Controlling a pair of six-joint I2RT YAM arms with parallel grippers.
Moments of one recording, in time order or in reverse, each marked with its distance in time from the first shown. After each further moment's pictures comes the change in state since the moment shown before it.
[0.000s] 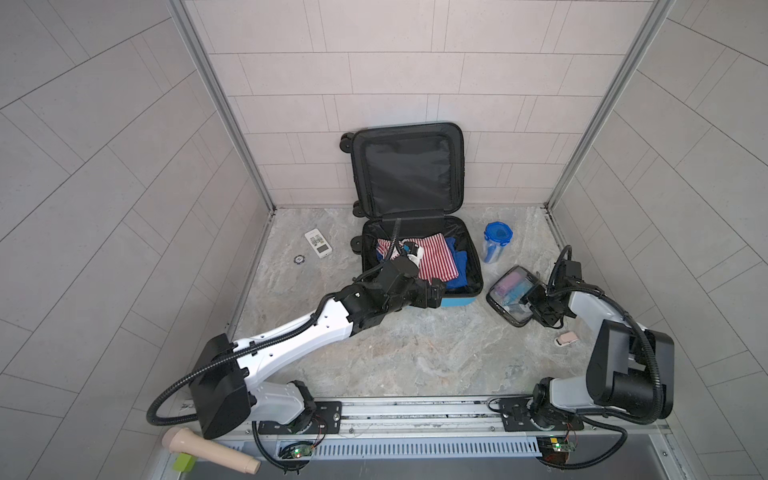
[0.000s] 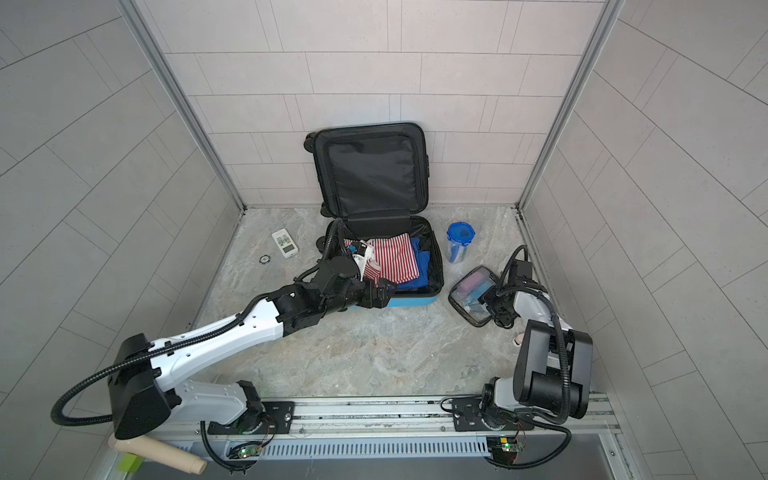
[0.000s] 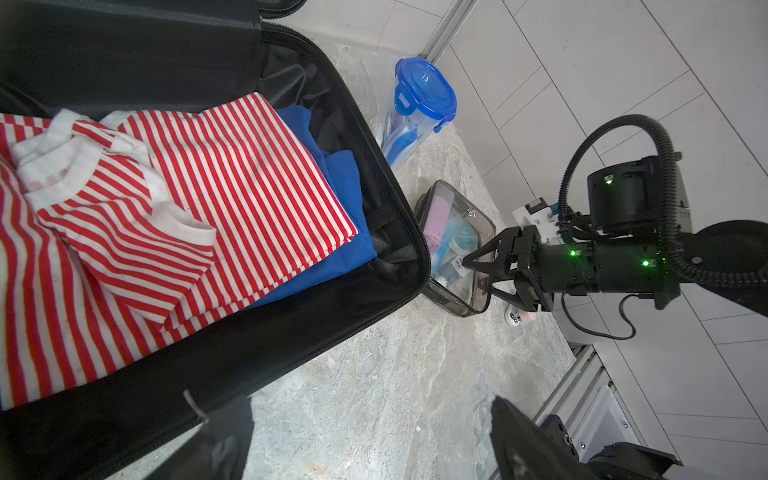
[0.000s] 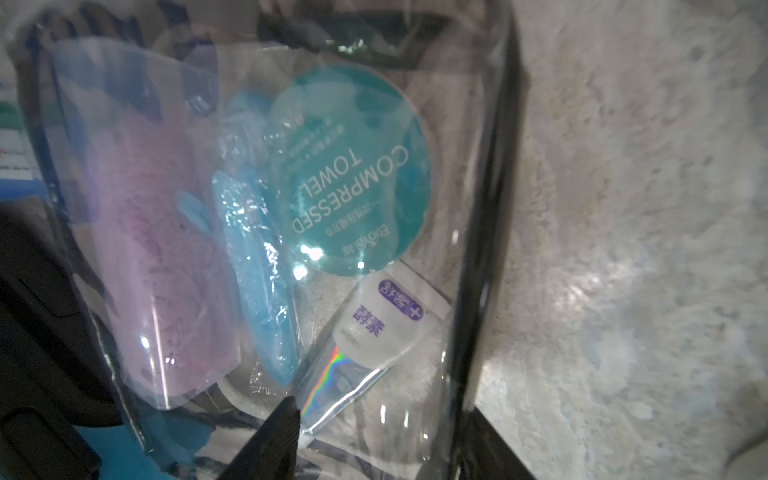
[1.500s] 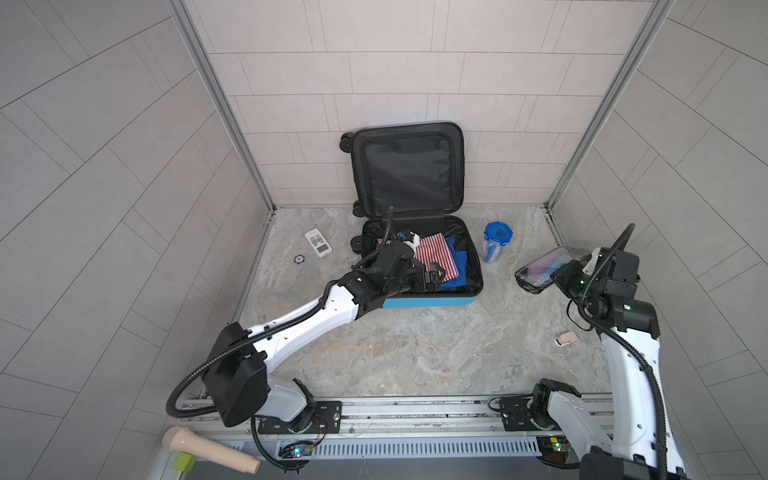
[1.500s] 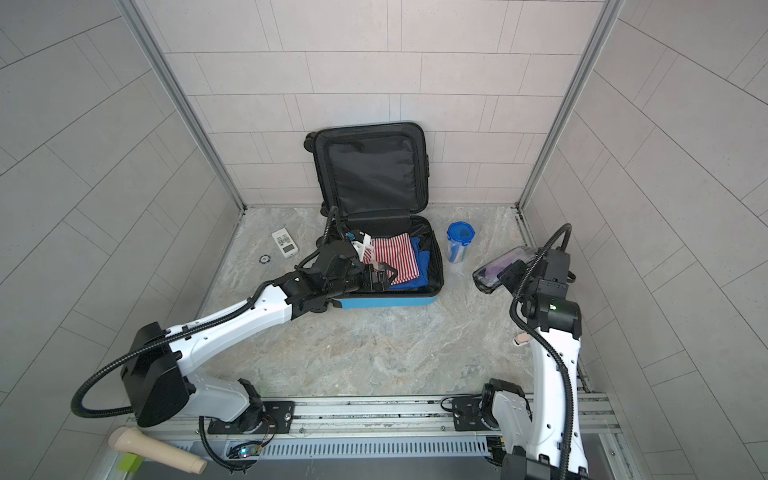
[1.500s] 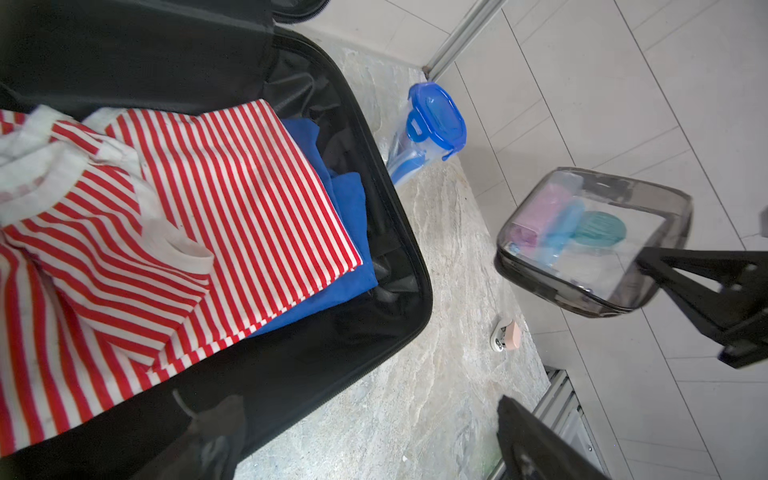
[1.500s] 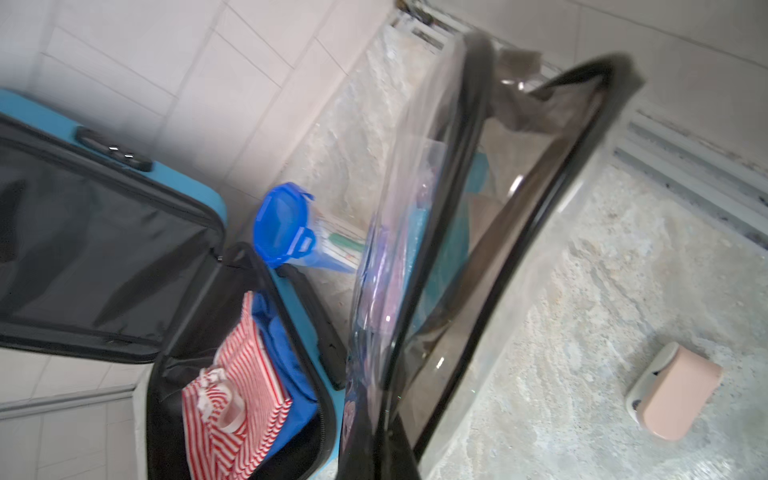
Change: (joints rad) left arm 0.132 0.072 0.047 0.041 0.137 -0.047; right arm 0.042 -0.544 0.328 -0.272 0.064 0.043
